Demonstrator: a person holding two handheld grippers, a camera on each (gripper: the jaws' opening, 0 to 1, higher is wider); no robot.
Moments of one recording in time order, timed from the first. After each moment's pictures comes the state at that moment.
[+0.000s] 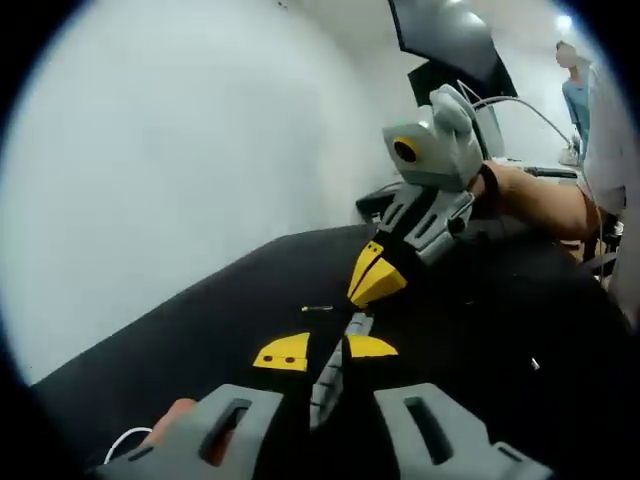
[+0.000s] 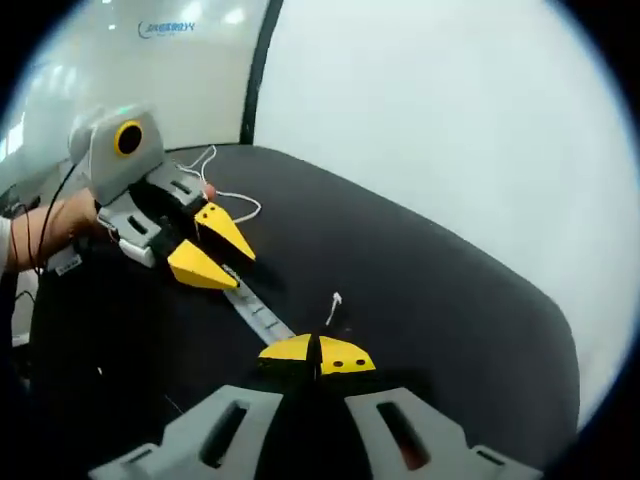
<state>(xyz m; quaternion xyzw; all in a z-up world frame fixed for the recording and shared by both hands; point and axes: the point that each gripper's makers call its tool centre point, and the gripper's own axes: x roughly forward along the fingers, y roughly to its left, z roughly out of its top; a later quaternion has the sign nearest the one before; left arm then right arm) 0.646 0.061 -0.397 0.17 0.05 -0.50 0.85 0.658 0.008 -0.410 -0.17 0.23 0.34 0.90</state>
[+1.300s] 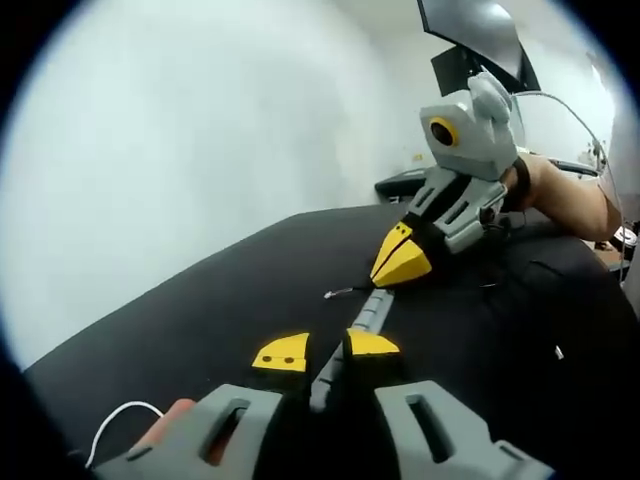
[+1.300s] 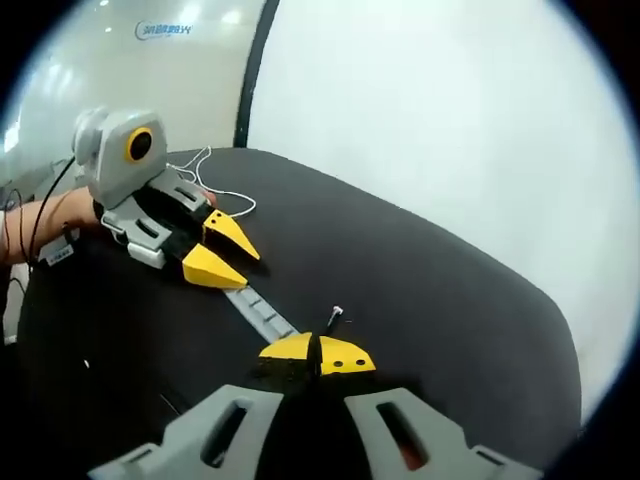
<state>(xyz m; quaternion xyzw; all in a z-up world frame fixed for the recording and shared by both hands) 0.653 0.068 -0.411 0.16 0.08 -0.46 0.87 0.661 0.006 -0.414 -0.19 0.18 0.32 0.91</state>
